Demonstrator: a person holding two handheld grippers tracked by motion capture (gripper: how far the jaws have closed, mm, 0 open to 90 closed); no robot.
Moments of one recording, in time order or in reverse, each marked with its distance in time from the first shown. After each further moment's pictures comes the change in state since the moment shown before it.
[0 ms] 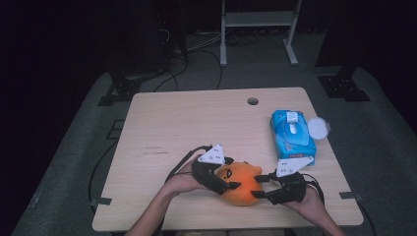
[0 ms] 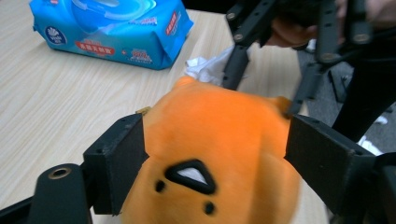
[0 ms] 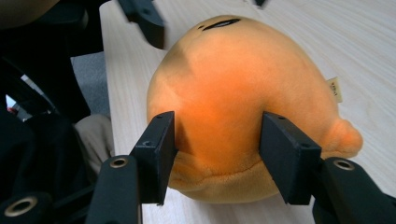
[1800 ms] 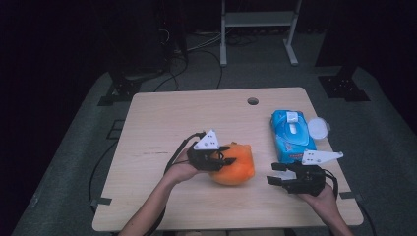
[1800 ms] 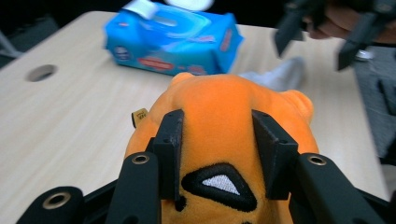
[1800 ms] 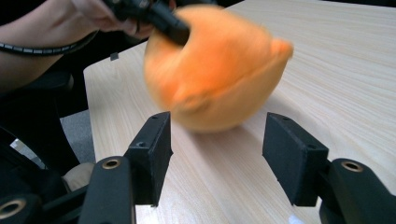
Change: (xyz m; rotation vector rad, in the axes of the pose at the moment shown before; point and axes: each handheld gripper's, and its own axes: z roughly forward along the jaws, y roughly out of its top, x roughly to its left) left arm 0.035 0.007 -0.025 -0.058 0.171 -0.009; right arm -0.024 -0.014 -0.042 -0.200 -0.078 0.140
